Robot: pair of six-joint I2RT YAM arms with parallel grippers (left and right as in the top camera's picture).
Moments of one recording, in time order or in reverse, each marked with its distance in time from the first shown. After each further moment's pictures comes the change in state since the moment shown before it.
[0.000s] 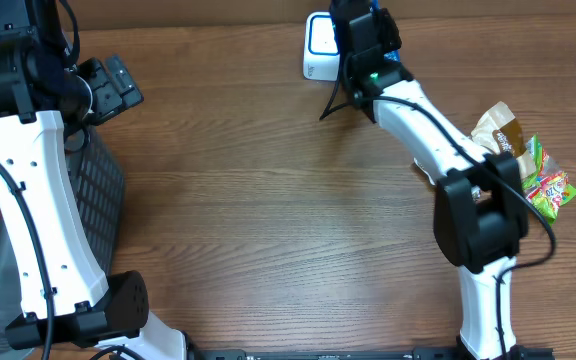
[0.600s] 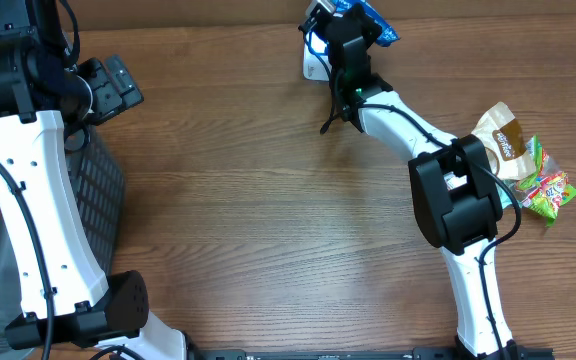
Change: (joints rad) left arm 0.000 0.000 0.000 0.000 0.000 0.000; right arm 0.000 0.158 -0.001 0.379 -0.090 -0.600
